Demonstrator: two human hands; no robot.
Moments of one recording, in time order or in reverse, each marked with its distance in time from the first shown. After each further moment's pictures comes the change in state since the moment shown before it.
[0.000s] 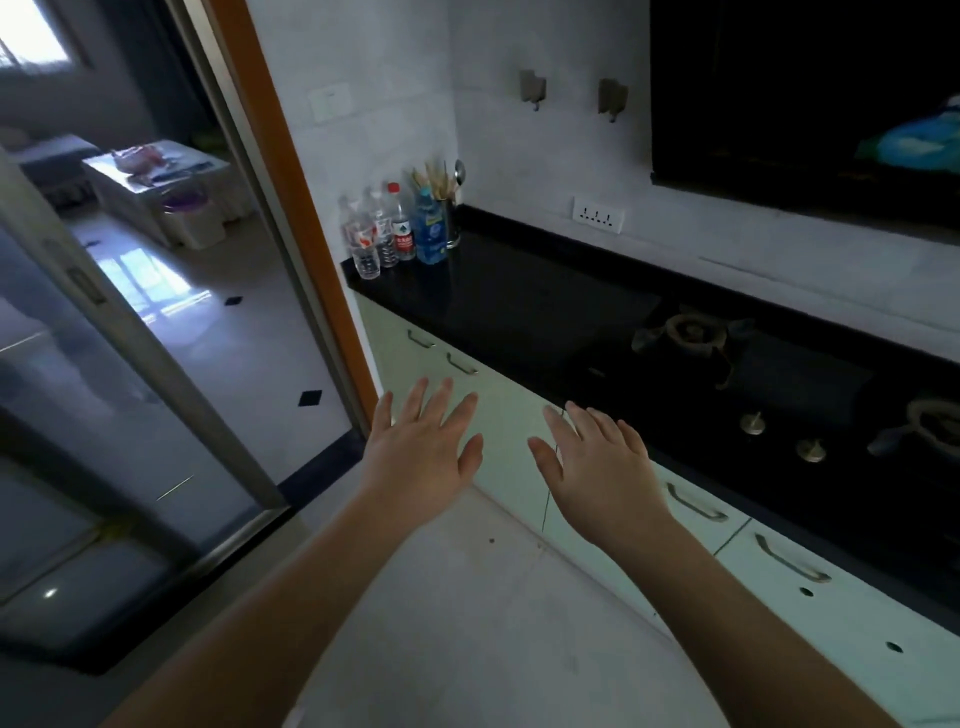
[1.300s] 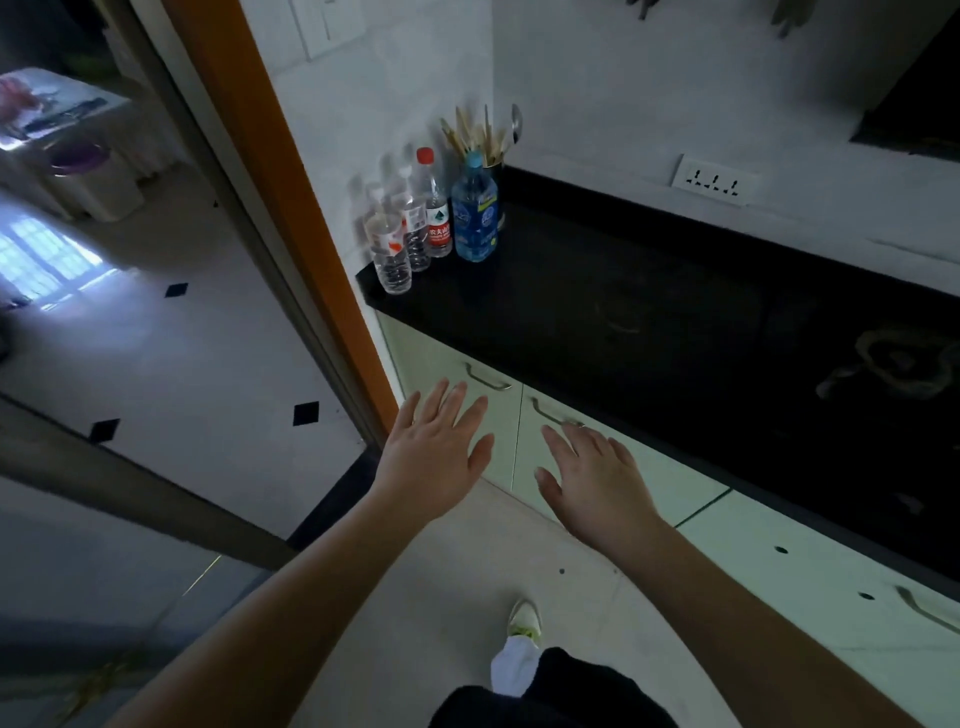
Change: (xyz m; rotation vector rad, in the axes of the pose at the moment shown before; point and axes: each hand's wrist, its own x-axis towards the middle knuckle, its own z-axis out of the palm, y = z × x) left_hand 0.292 -0.311 0.138 -0.083 -0.065 0.183; right_hand 0.353 -0.178 0.140 0.016 -0.234 0.064
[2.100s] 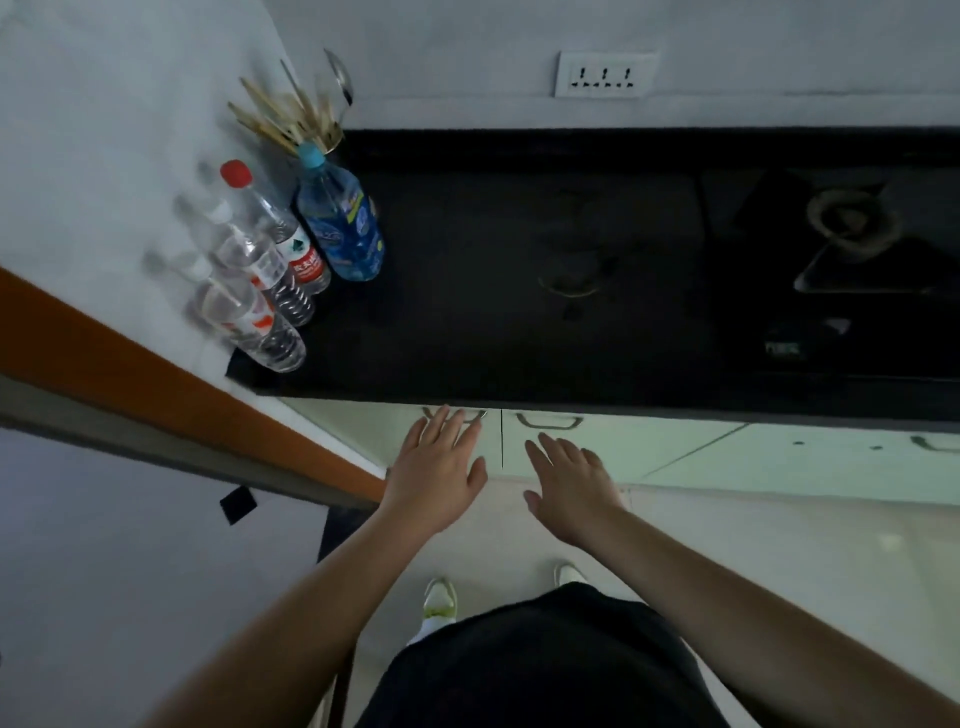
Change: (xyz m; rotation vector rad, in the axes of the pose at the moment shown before) left_hand 0.191 -0.085 0.086 0.041 -0.251 0.480; right_hand 0.158 -0.021 0.078 0.155 -0.241 0.386
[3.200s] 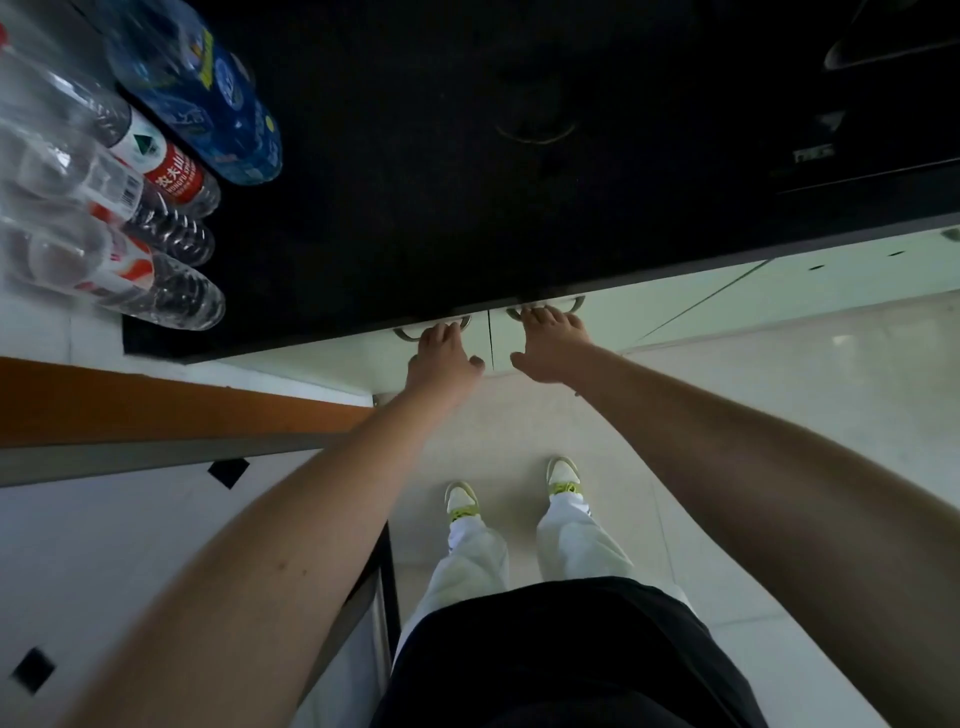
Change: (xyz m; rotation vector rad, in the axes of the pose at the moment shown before) left_hand 0.104 -0.023 0.095 -0.333 -0.238 -0.141; right_hand 0.119 0.010 0.051 0.169 -0.136 0.261
